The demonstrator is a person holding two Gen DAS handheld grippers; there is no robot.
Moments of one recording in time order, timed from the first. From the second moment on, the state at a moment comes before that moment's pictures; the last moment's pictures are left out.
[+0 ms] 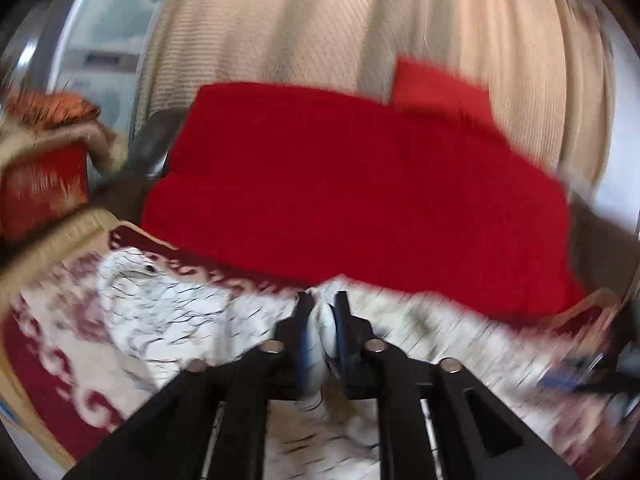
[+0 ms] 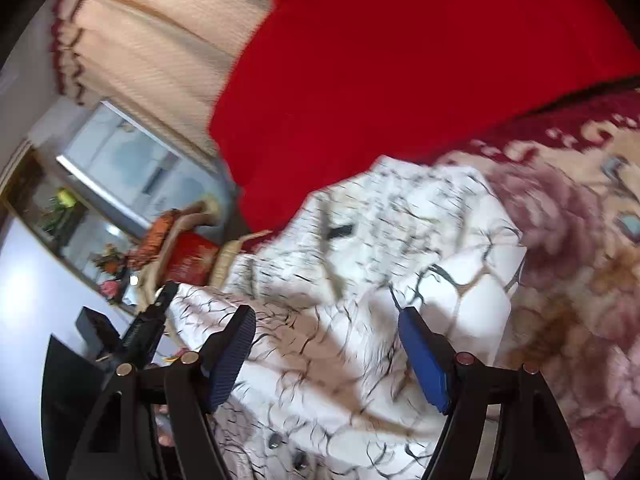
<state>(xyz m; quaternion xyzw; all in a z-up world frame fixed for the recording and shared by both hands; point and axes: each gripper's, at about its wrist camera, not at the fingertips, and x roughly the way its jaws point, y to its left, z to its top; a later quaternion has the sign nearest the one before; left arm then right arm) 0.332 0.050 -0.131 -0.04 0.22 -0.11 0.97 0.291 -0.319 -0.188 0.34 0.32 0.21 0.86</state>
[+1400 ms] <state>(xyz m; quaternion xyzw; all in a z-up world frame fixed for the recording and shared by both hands) 0.490 0.278 -0.289 -0.62 0.33 -0.03 0.71 0.328 -0.248 -0.210 0.30 0.34 0.24 0.86</state>
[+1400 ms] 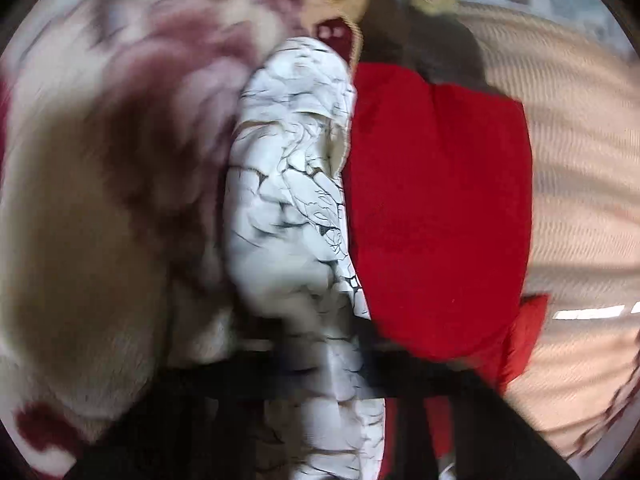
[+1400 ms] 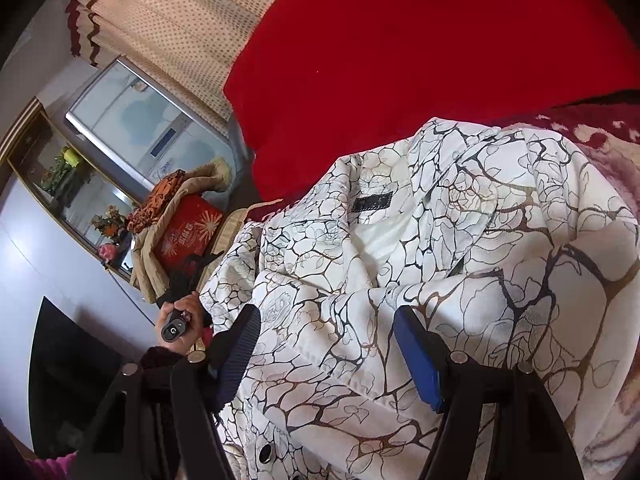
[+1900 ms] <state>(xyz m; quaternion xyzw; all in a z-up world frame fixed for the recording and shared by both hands) 0.378 0.016 -0.113 -0.03 0.33 -0.22 0.92 0.319 -0.285 -0.200 0.35 0.30 0.21 0.86</state>
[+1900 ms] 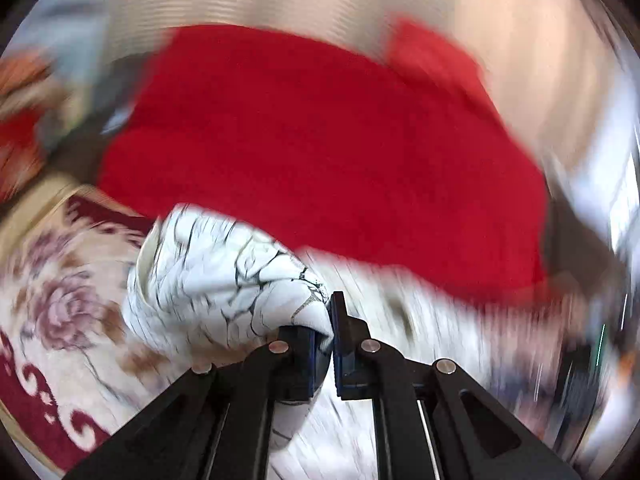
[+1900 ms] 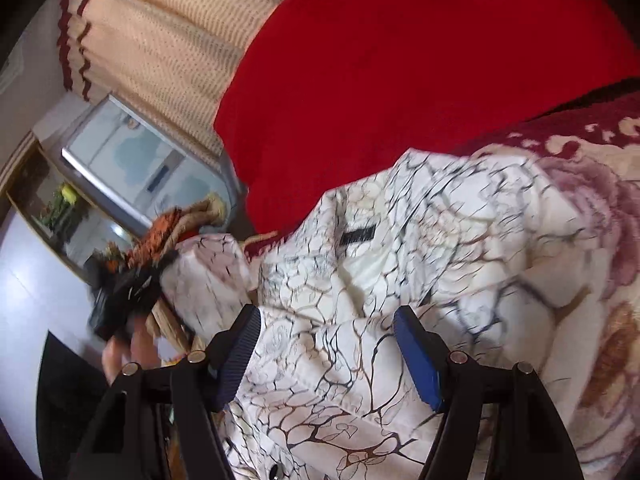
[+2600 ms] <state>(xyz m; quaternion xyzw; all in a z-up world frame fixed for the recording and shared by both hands) 0.443 -0.009 -0.167 -0.17 0.52 -0.17 0.82 0.312 -0.343 -0.204 0.44 0.29 0.17 0.83</state>
